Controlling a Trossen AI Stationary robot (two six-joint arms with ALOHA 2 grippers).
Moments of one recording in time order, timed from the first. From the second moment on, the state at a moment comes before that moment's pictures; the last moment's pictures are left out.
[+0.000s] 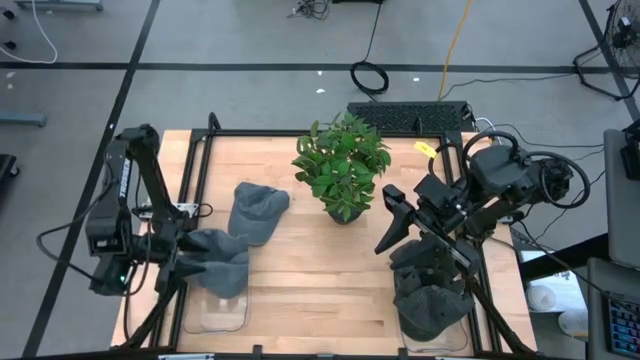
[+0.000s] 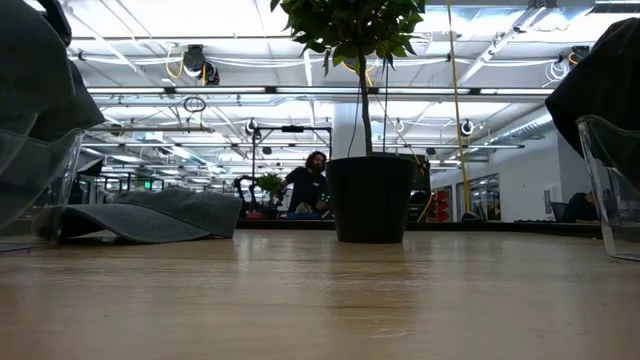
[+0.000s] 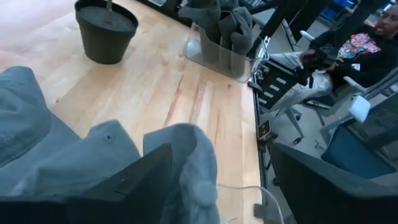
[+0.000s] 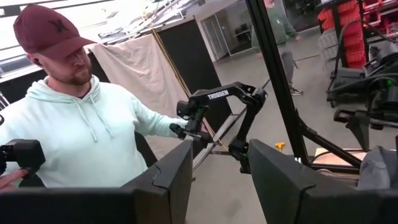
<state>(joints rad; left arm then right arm) -1.48 0.89 0.87 -1.14 -1.09 -1.66 0.37 1.43 1.94 -0.46 -0.29 0.44</state>
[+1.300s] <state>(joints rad) -1.22 1.09 0.98 -1.36 -0.58 -1.59 0.38 1.43 1.94 -0.49 -0.40 0.41</state>
